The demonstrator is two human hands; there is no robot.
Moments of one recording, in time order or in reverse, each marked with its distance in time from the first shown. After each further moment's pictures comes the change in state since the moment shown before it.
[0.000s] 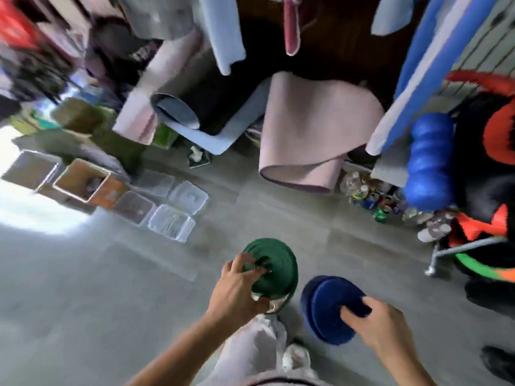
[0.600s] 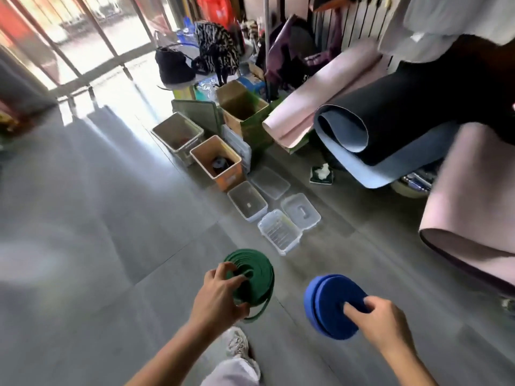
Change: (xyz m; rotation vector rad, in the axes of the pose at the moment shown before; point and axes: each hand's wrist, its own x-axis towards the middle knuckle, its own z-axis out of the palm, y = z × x) left_hand -0.146 -0.404 -0.145 -0.042 0.224 -0.503; right_hand -0.041 -0.375 0.244 -0.108 -0.138 -0.369
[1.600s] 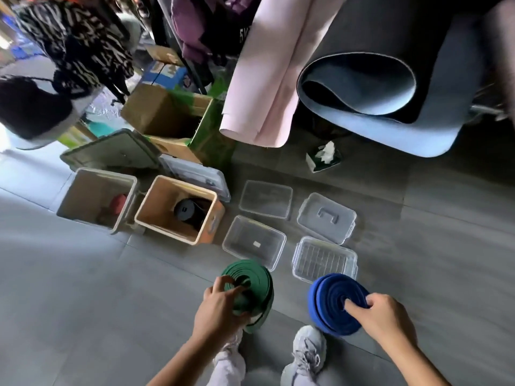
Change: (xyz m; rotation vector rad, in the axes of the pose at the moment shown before) left_hand 0.476 -0.237 -0.010 0.196 -0.334 0.224; right_hand 0.303 -0.220 0.260 0.096 0.070 0.467
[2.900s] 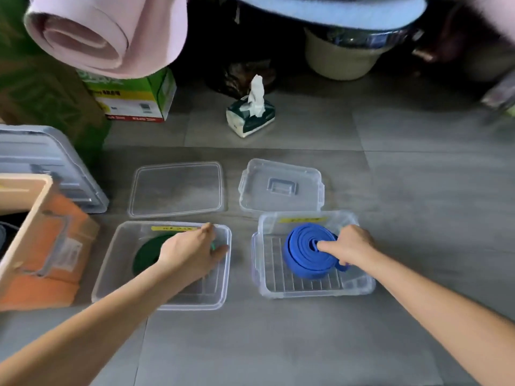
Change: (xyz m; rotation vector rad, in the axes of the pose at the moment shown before) left_hand 0.369 -0.053 0.248 0.388 0.183 0.503; right_hand 0.303 0.082 0.265 0.039 0.189 0.171
